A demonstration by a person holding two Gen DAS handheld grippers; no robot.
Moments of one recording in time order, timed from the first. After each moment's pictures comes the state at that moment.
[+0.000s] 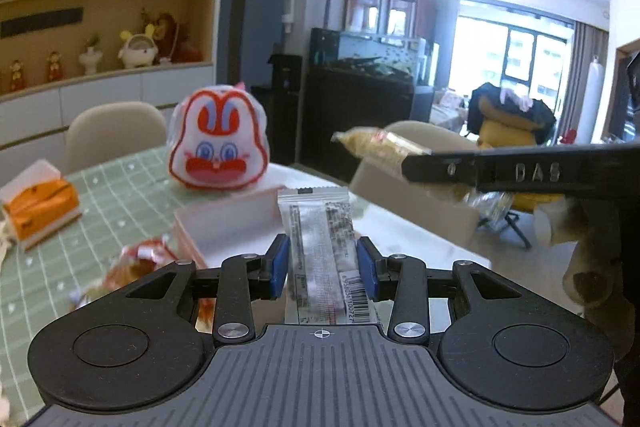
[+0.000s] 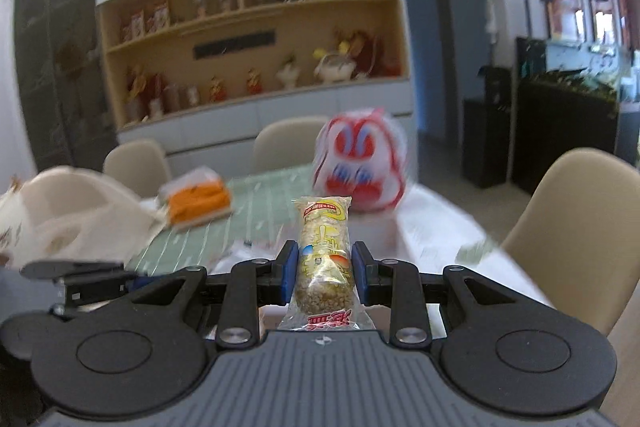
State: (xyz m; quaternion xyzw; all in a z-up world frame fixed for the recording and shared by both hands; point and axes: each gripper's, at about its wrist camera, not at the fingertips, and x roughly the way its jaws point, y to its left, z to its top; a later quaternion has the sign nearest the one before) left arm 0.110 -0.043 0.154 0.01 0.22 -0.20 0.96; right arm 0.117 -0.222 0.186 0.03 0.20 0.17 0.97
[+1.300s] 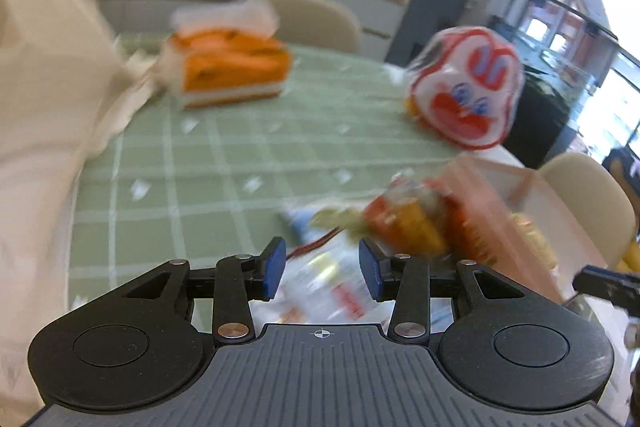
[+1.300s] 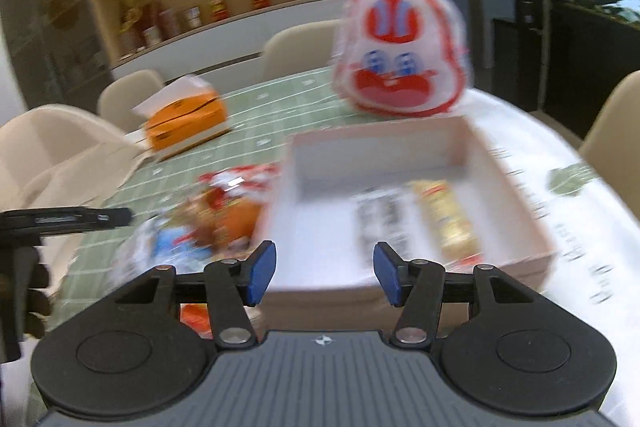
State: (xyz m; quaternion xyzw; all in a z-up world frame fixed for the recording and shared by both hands) left arm 0.195 0.192 0.040 -0.16 0.33 -0.01 0.93; right arm 0.207 -0.130 0.057 0.02 0.31 0.22 0.92
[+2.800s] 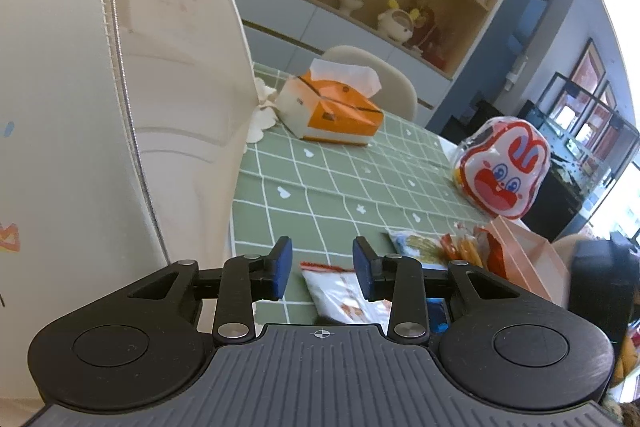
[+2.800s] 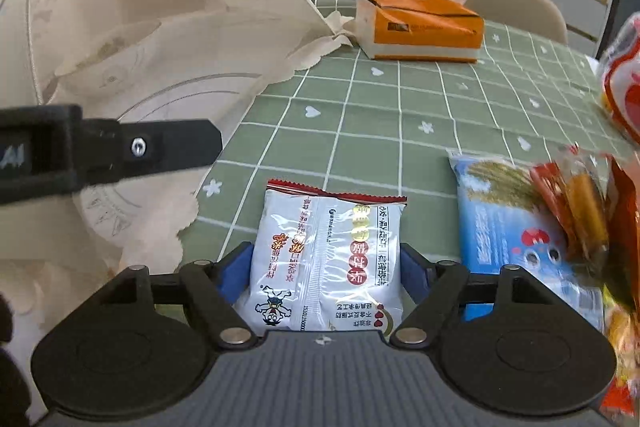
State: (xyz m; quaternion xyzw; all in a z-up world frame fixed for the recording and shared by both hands) left arm 0.099 0.277 0.048 -0.25 0.25 0.05 0.94; right arm 0.184 0.144 0.009 -0.12 0.38 0.33 0.86
